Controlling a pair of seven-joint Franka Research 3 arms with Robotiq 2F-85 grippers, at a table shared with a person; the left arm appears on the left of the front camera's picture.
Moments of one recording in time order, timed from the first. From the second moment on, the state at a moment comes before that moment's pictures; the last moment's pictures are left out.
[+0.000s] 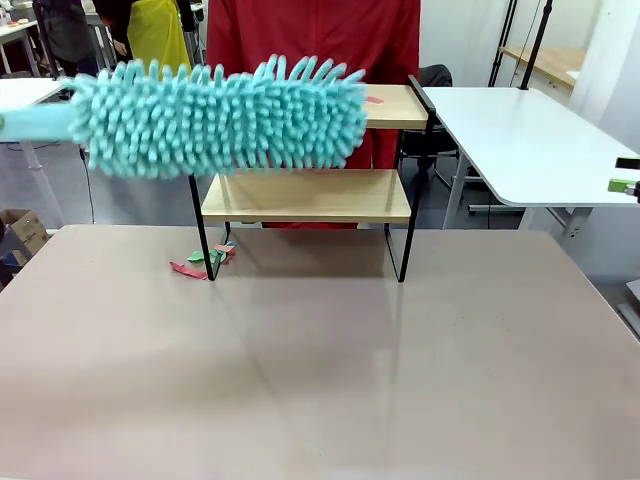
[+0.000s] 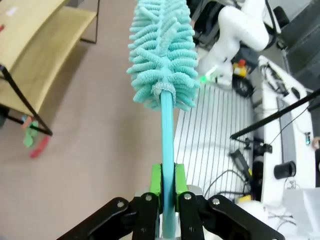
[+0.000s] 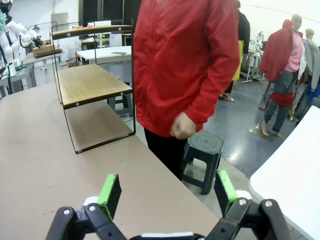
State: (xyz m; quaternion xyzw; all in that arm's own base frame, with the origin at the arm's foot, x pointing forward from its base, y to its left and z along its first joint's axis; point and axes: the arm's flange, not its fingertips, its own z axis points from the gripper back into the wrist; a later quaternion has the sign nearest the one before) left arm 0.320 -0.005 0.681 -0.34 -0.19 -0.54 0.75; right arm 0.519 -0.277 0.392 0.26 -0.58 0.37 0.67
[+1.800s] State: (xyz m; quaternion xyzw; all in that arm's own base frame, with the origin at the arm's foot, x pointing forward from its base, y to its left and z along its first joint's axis) left arm 0.378 -0.363 0.781 -0.23 -0.25 -0.21 0.92; right arm 0.519 -0.277 0.392 0.26 -0.58 0.37 0.67
